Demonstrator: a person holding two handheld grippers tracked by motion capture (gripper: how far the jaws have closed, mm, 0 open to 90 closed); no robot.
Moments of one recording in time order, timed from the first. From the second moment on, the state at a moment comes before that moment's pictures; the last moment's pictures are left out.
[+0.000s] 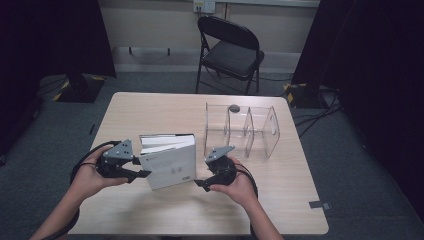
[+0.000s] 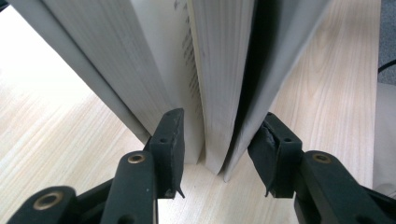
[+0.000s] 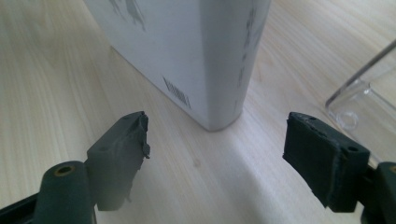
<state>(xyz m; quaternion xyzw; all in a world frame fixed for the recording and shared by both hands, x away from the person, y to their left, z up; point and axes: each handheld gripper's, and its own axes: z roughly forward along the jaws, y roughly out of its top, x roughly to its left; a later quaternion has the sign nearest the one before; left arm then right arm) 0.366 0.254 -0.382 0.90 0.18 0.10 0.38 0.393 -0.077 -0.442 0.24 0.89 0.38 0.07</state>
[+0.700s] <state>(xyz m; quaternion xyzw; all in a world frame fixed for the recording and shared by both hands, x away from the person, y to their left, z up) 0.360 0.267 -0.402 0.90 0.21 0.10 0.37 0.416 -0.053 -0.396 0.19 0.90 0.39 0.05</state>
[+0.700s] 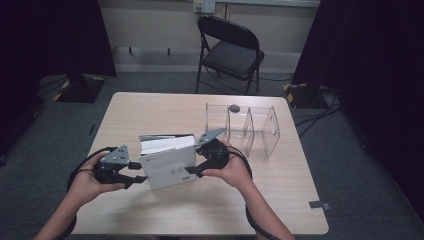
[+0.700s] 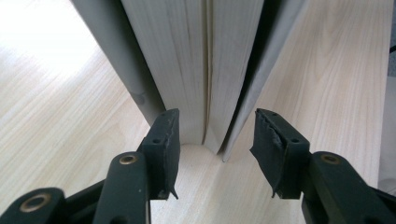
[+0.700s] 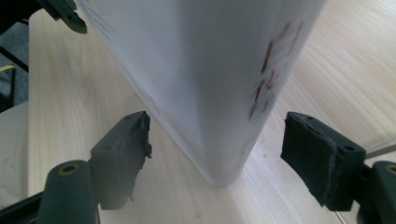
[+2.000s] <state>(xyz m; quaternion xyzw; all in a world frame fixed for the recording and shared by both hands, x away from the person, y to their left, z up) 0.358 0.279 -0.485 0.90 0.26 0.09 0.35 0.429 -0.030 -0.368 0.13 0.91 0.39 0.02</state>
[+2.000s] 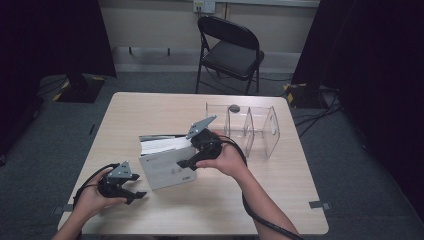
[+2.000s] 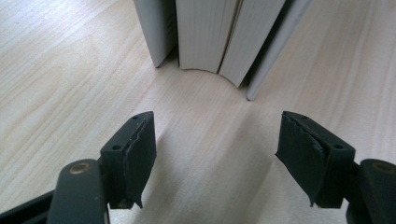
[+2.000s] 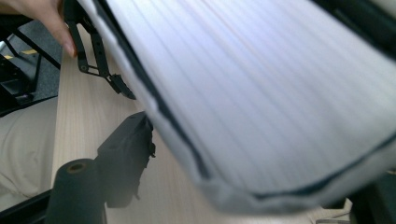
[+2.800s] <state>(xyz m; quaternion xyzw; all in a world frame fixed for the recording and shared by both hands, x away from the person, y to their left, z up) 0.360 0.283 -0.499 0.88 0.26 0.10 0.38 0.421 -0.027 -0.358 0.11 0.93 0.35 0.02</state>
